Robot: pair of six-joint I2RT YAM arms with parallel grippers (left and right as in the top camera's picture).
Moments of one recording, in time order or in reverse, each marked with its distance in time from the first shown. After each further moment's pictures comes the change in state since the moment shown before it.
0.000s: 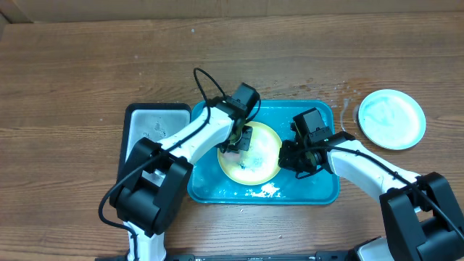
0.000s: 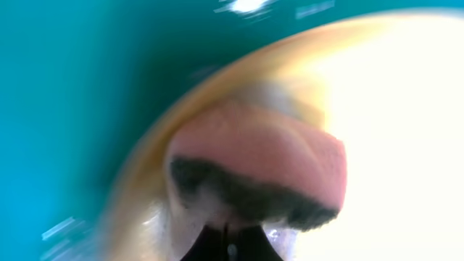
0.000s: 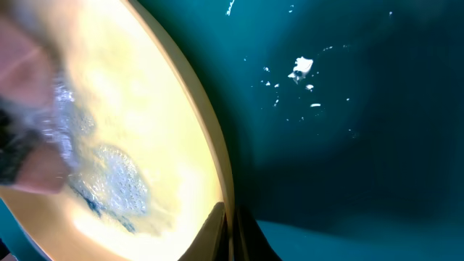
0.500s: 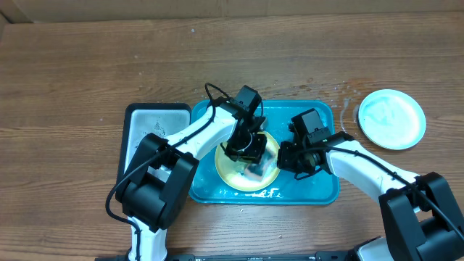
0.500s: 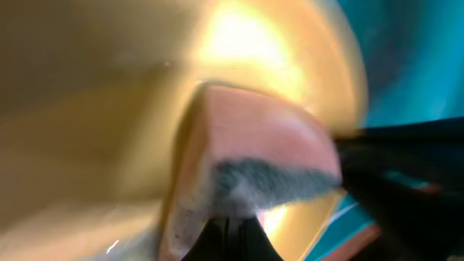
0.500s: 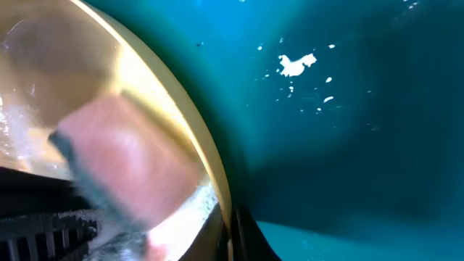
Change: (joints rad) left arm -0.015 0.039 0.015 -0.094 0.381 -0.001; right arm 0.007 0.000 0.000 -0.003 -0.008 -0.005
